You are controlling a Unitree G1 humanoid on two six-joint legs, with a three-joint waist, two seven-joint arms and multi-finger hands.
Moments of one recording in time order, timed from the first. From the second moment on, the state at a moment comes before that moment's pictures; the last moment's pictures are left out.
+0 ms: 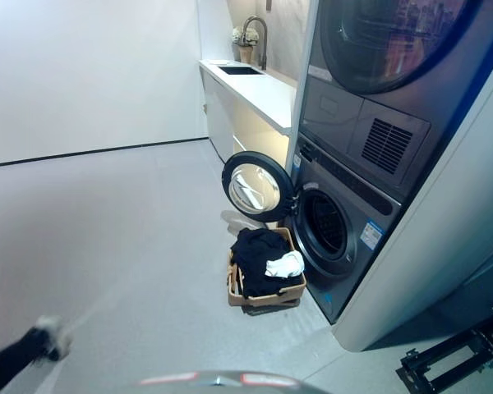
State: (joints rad) left arm 0.06 0.21 -0.13 1.38 -0.16 0.00 0.12; right arm 0.10 -0.21 0.07 1.40 0.20 0.00 -0.21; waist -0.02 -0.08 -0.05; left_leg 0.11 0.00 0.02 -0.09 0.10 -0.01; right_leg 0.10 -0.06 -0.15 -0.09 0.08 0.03
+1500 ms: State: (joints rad) left arm -0.05 0.17 -0.11 1.37 -0.26 -0.02 0.12; right arm -0.04 -0.25 0.05 1.39 0.22 -0.01 -0.22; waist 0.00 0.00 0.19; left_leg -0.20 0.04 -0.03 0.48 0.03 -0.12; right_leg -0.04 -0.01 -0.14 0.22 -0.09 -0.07
